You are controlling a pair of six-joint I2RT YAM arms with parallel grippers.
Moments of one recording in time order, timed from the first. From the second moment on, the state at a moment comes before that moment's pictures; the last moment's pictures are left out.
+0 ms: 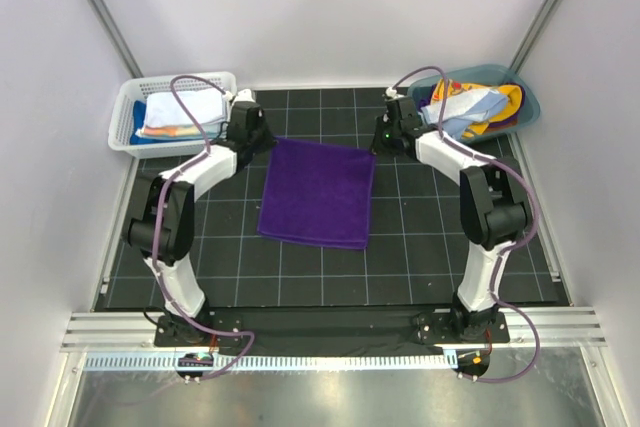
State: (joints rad) left arm -0.30 1.85 1.25 -0.01 -0.09 -0.54; right arm 0.31 1.94 1.37 -0.24 -0.06 0.40
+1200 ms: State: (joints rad) left arm -0.30 1.34 0.67 0.05 -0.02 -0.63; right arm 0.58 1.42 0.82 -0.19 0.09 0.50
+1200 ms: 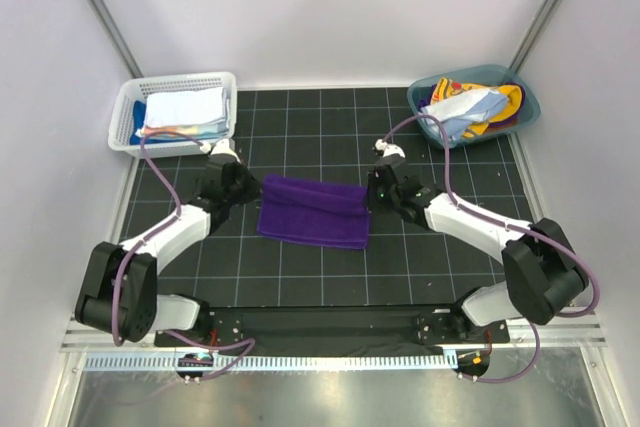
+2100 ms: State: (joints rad) left arm -0.30 1.20 0.53 0.01 0.01 -0.66; right arm 0.66 1.32 0.67 -0.15 0.12 0.58
